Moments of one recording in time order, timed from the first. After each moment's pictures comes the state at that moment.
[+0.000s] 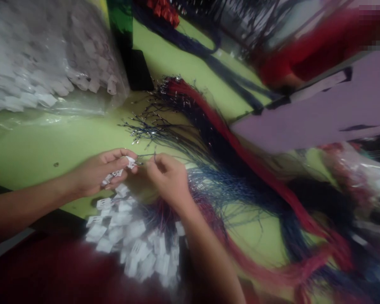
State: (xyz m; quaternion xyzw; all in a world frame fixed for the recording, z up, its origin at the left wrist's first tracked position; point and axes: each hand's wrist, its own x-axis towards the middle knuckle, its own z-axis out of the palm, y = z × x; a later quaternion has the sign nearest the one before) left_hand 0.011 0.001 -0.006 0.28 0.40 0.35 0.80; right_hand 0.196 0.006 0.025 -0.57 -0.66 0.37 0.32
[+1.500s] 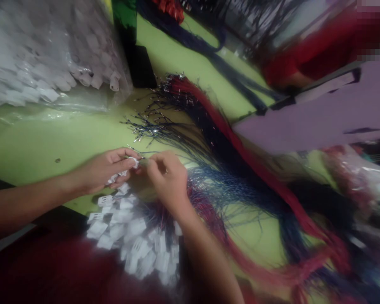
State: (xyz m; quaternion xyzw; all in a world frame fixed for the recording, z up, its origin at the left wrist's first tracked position) left_hand 0.013 0.000 -0.010 0.30 0.43 0.33 0.78; right_hand 0.190 -0.001 0.022 -0.57 -0.68 0.28 0.36
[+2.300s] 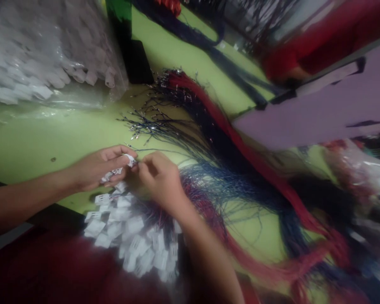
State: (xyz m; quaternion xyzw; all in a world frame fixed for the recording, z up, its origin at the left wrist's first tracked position) left_hand 0.008 0.001 -0.017 0.30 0.38 0.33 0.81; right_hand 0.192 -0.003 0.022 -0.53 -0.73 0.31 0.31
